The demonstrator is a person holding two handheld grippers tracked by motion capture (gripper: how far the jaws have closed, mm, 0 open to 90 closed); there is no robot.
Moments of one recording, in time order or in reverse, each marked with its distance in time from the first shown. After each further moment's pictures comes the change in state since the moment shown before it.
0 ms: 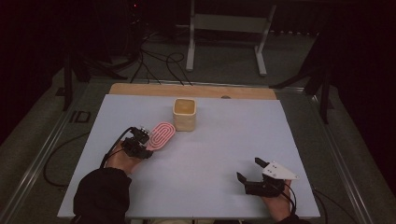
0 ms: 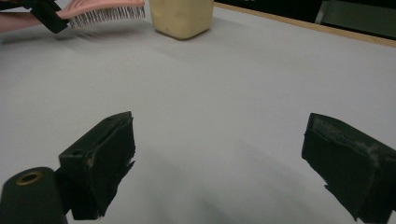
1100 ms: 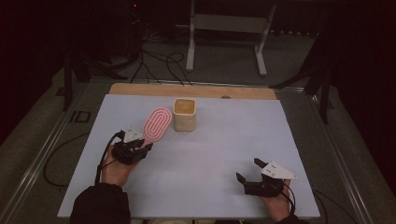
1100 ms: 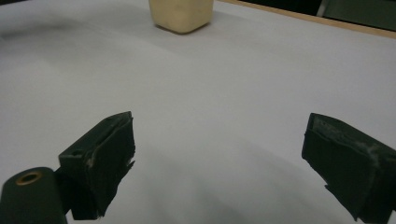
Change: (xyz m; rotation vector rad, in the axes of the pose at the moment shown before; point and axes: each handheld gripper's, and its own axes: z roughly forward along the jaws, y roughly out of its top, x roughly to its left) left arm -0.018 -0.029 -0.042 -0.425 0.056 -0.001; right arm 0.000 -0.002 0.003 0.016 0.002 0.013
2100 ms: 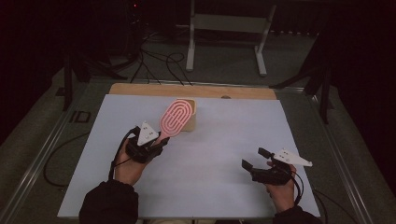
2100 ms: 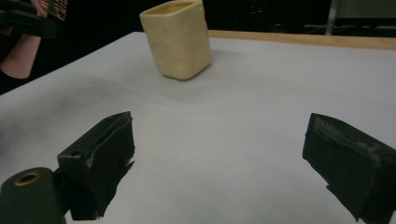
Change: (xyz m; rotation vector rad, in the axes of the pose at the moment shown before) left arm -0.041 0.038 -0.007 -0.156 -0.041 0.151; right arm -0.027 0.033 -0.006 -0.087 0.079 0.170
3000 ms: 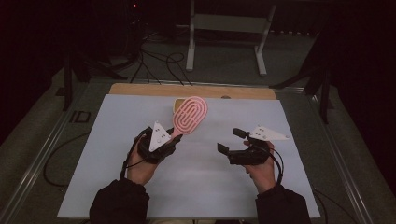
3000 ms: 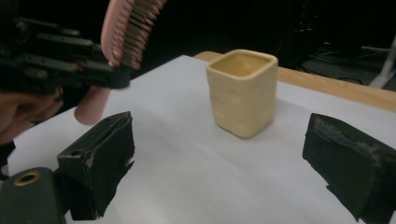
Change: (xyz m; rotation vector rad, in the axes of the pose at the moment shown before) left arm -0.029 0.020 0.004 -0.139 0.013 0.087; right arm 0.048 0.075 0.050 -0.012 0.161 -0.075
